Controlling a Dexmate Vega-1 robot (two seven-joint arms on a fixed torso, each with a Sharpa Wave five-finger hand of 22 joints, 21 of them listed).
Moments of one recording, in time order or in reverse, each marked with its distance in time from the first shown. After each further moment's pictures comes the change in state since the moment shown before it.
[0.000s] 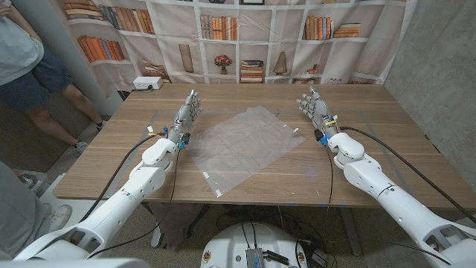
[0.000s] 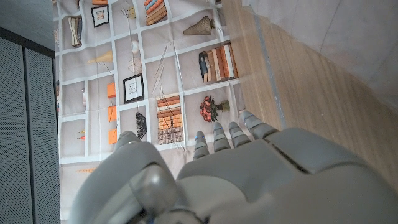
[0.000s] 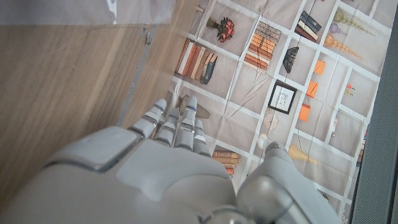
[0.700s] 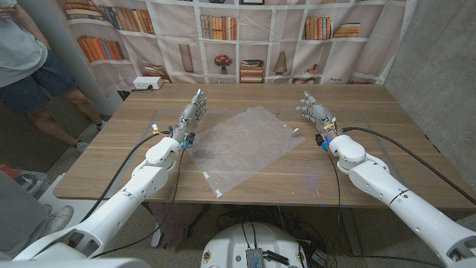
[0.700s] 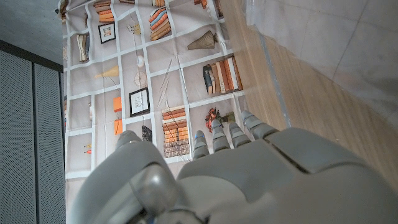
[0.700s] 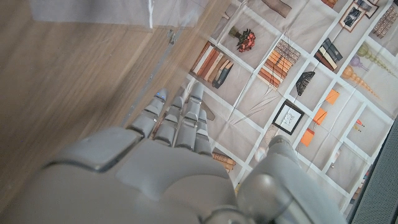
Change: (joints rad) left arm 0.012 0.010 0.027 -0.070 0.035 0.025 0.025; left_hand 0.004 0.004 0.000 0.000 -0.008 0.012 0.002 0.000 0.000 0.004 0.002 0.000 0.000 -0.005 0.005 0.000 0.000 0.000 0.000 0.000 0.000; right arm -0.081 -0.097 -0.005 -0.212 -0.138 -0.182 -0.186; right_hand 0.039 -0.013 -0.003 -0.044 0.000 0.155 0.000 0.042 0.005 0.203 -0.036 0.114 0.042 0.166 -0.041 0.023 0.009 0.126 0.003 0.040 0.009
